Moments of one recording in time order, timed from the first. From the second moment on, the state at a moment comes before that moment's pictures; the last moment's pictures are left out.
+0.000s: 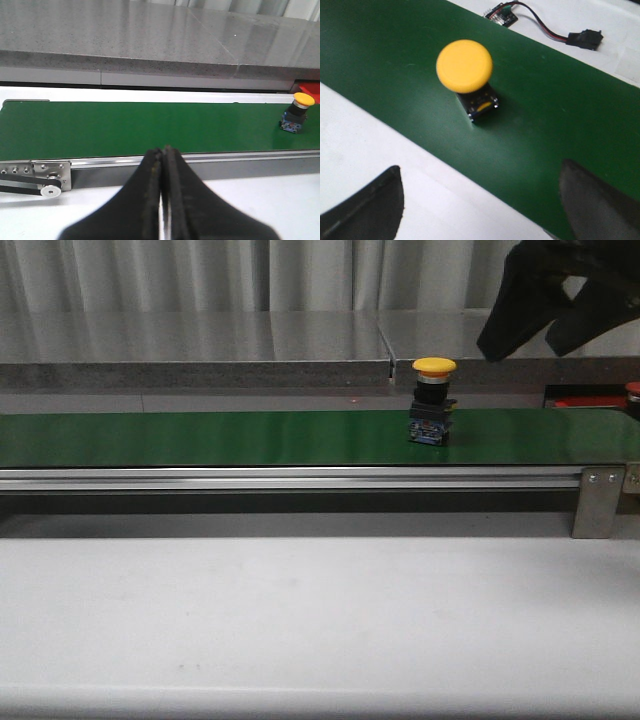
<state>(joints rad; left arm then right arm) -0.08 0.40 -0.47 -0.45 0.44 0.40 0.09 1.57 -1.20 0.56 0.66 -0.67</state>
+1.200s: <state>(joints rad) -0.08 0.40 -0.47 -0.45 0.44 0.40 0.07 1.80 -1.43 0.55 0.73 -0.63</state>
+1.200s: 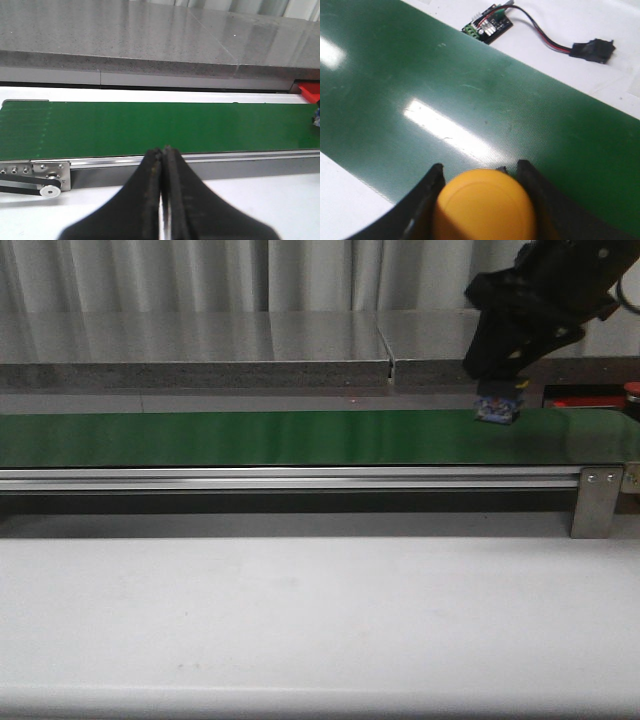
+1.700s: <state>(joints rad) -0.08 0.40 -0.47 -0.45 0.44 0.40 -0.24 1.41 -1.04 0.41 0.70 -0.31</state>
